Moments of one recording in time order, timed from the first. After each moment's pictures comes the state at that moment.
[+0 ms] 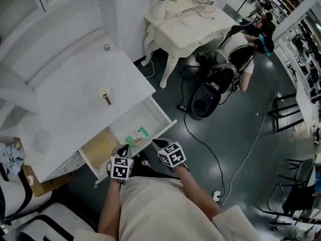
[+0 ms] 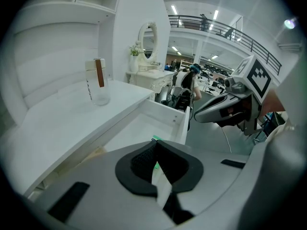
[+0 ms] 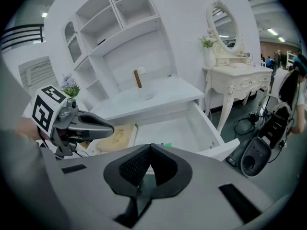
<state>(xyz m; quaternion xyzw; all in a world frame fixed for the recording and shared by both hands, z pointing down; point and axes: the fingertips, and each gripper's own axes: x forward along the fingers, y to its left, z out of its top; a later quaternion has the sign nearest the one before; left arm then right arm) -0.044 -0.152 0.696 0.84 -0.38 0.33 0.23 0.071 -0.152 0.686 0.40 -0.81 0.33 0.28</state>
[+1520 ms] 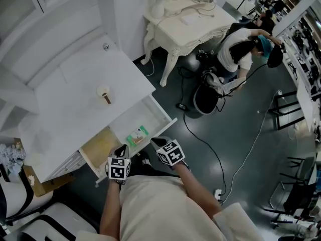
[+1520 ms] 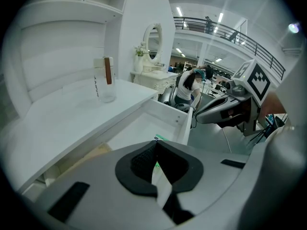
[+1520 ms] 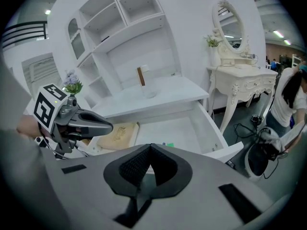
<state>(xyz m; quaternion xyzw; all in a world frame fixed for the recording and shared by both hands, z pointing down) -0.058 -0.150 0.695 0.83 -0.39 0.32 0.24 0.064 -0.152 0.688 0.39 -0.82 0.32 0.29</state>
